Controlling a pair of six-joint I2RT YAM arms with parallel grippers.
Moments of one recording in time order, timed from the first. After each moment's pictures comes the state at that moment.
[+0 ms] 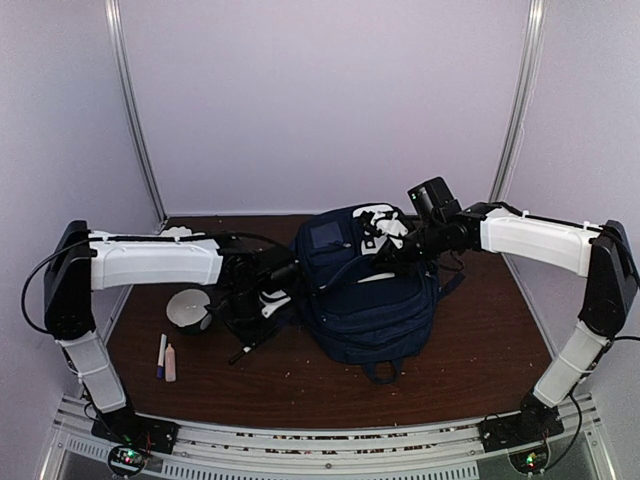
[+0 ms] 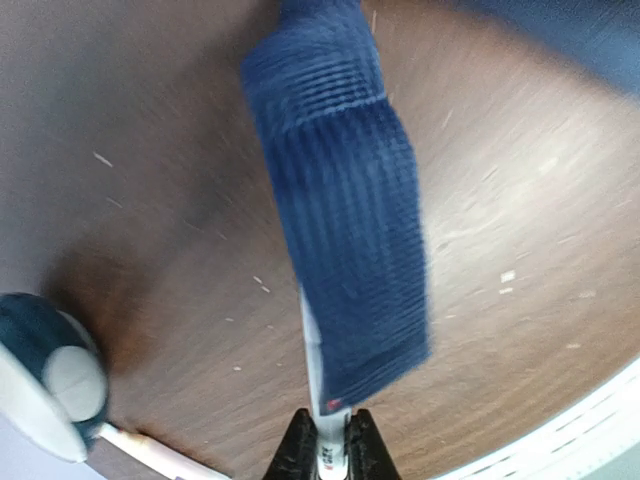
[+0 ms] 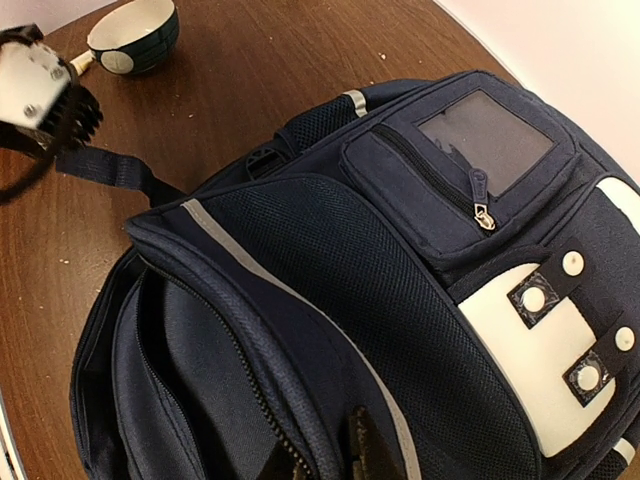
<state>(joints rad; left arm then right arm) -0.94 1.79 1.32 -1.08 -0.09 -0.22 0.59 1.64 1.29 -0.44 -0.34 -0.44</state>
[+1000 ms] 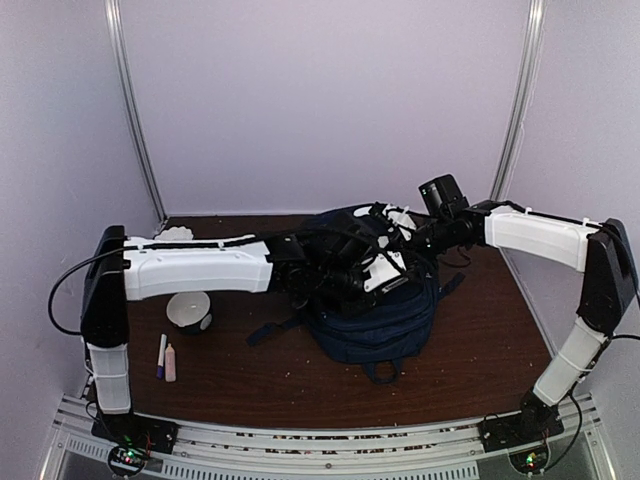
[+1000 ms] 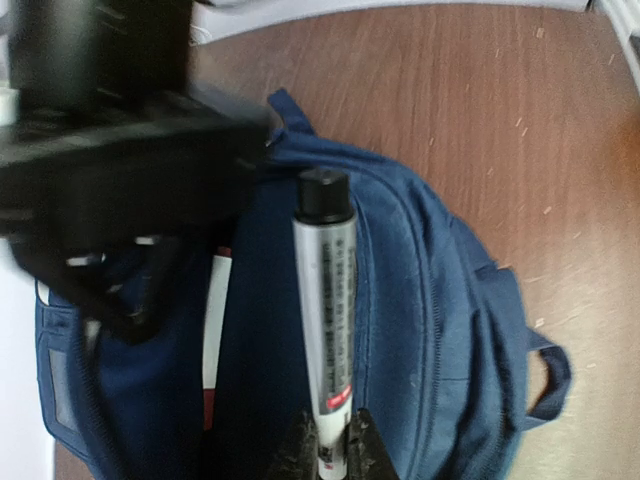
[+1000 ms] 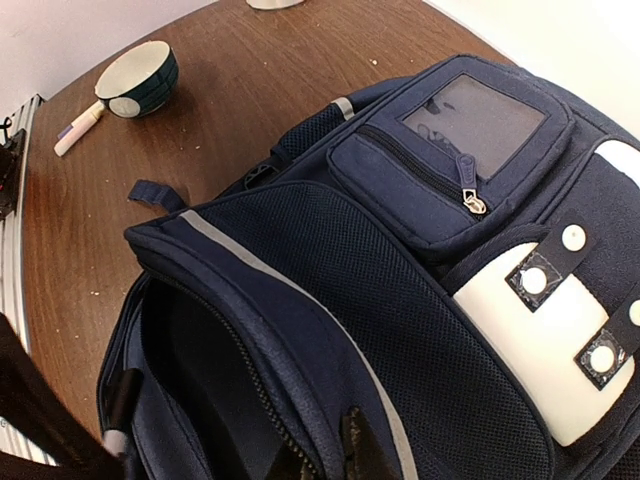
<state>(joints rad) -1.14 1.99 1.69 -0.42 -0.10 0.38 0.50 1.66 1.29 -0.43 -0.48 -0.33</state>
